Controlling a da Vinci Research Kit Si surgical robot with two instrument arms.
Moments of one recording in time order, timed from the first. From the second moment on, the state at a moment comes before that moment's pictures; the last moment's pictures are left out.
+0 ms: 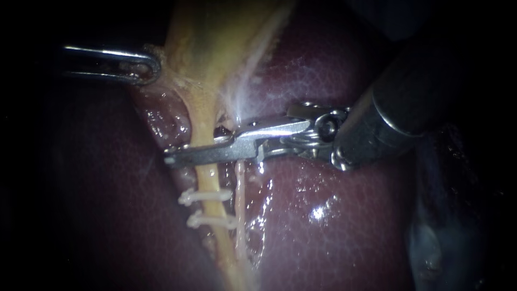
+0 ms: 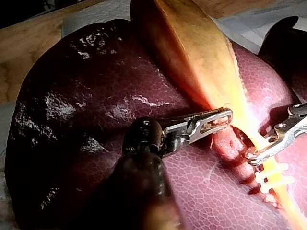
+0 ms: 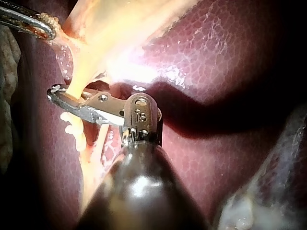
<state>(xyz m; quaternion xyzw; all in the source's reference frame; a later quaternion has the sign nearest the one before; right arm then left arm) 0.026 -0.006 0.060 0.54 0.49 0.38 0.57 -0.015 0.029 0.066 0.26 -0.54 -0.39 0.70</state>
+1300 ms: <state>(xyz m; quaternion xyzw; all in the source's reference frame) 0.010 -0.007 0.050 0.19 0.55 0.09 0.81 -0.016 0.029 0.066 0.26 -0.54 -0.39 0.70</state>
